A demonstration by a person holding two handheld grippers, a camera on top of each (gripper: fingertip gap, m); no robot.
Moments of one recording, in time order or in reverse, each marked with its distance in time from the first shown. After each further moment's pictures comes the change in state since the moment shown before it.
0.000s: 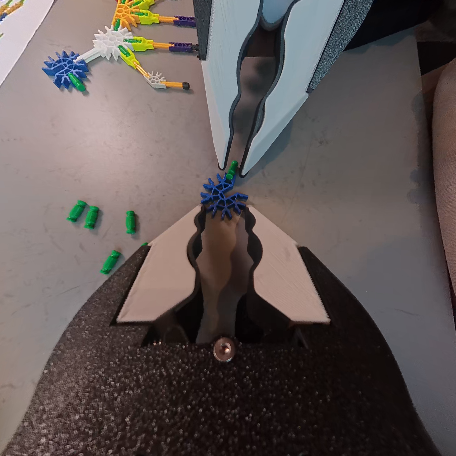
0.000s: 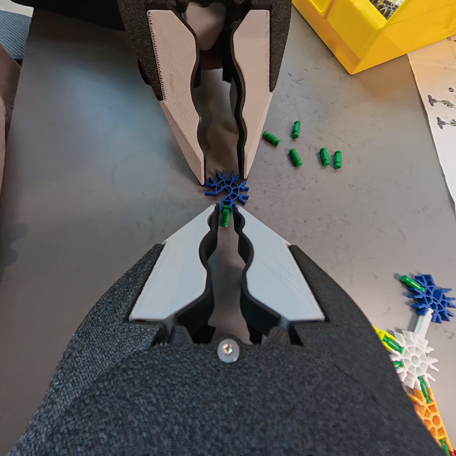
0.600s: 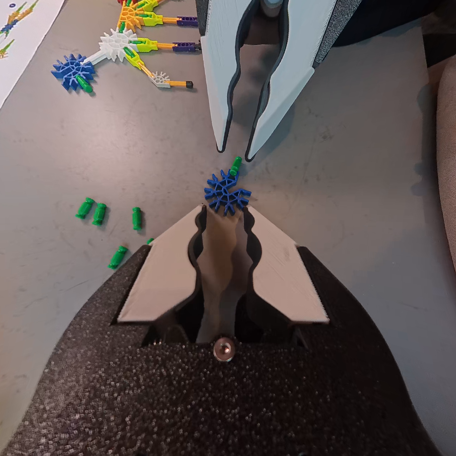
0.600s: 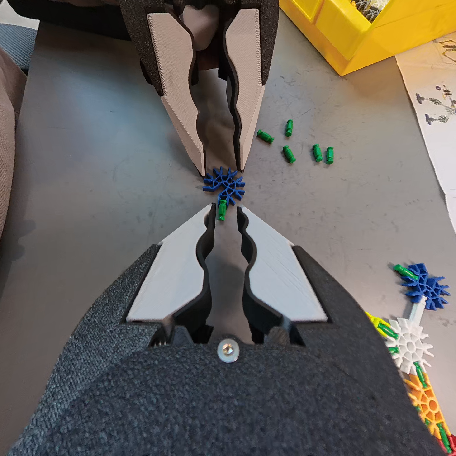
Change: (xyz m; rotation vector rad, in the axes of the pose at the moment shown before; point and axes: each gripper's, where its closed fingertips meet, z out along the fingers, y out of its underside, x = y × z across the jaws) left arm -0.003 0.002 -0.003 0.003 -0.014 0.020; right arm 0.003 0.002 -0.009 0.027 0.007 0.017
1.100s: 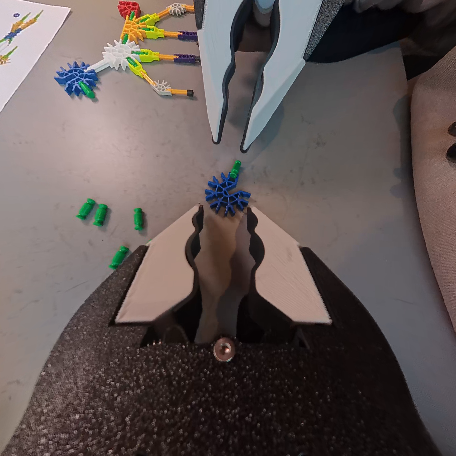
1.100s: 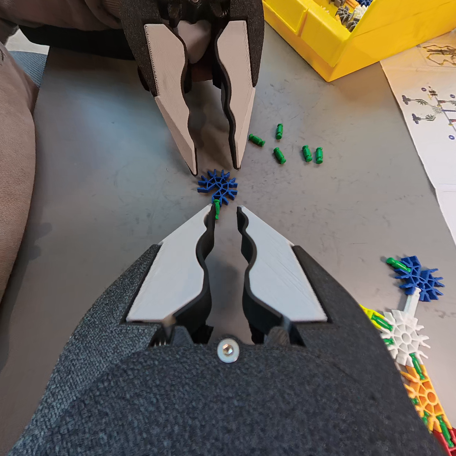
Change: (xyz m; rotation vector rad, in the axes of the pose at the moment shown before) left arm 0.000 -0.003 -0.004 0.044 0.030 -0.016; right arm 0.006 -0.002 -0.008 0.046 -0.005 0.036
